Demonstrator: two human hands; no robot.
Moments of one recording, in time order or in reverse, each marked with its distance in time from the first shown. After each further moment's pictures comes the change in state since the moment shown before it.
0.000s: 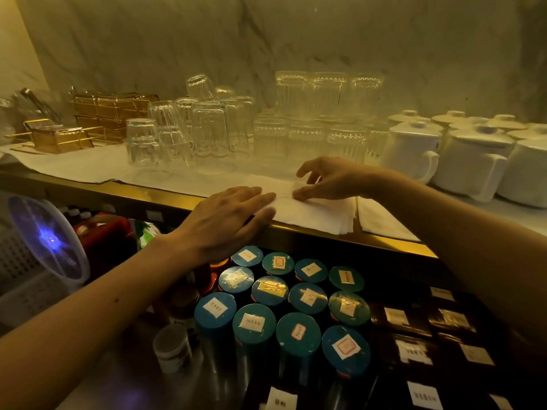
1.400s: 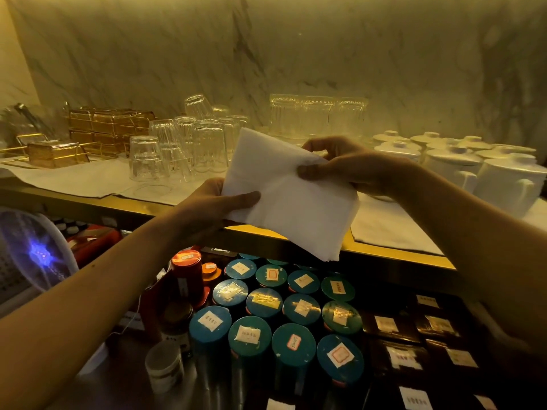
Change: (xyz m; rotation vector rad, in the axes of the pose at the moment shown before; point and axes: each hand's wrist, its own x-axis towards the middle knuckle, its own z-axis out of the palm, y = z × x) left_hand 0.017 -0.014 -0.034 -1.350 0.016 -0.333; right_hand -0.041 -0.015 -0.044 0.601 0.030 -0.182
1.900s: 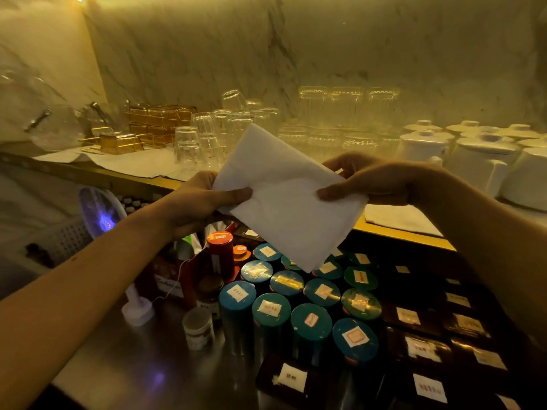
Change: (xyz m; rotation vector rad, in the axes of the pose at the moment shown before) left_hand -0.073 0.025 0.000 0.089 0.190 -0.114; right_hand -0.040 0.010 0.015 0.039 -0.315 -0.004
